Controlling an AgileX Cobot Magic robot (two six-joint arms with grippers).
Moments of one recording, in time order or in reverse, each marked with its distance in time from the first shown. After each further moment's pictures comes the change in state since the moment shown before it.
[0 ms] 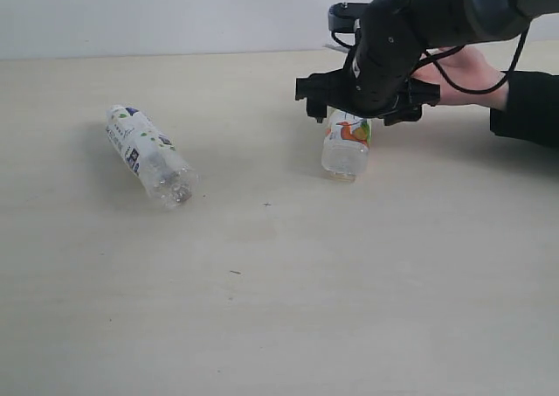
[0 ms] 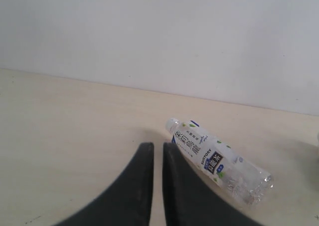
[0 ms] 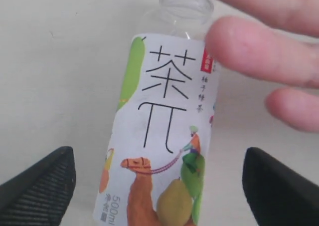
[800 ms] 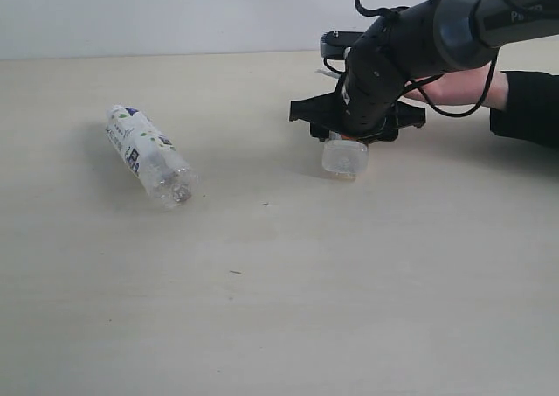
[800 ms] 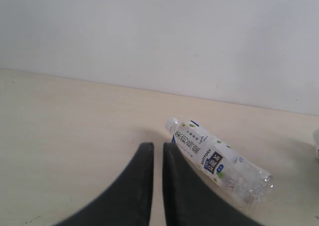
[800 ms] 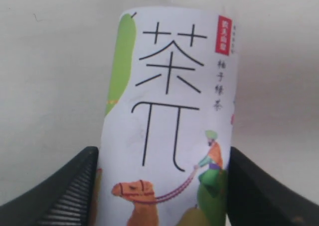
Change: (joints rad) left arm 0.000 0.000 0.000 0.000 0.000 0.000; right arm 0.002 0.096 0.000 -0.041 -0.079 0.059
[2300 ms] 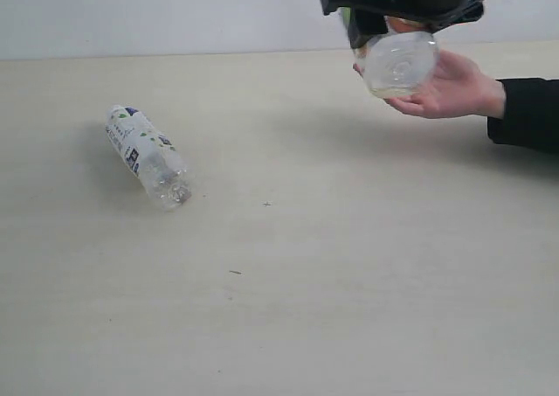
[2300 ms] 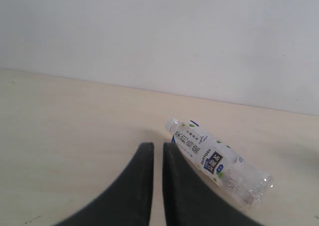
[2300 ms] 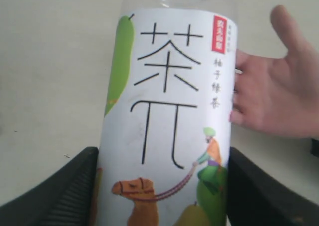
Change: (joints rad) left arm 0.000 0.000 0.000 0.000 0.000 0.000; right arm 0.026 -0.540 0.014 0.240 0.368 -0.516
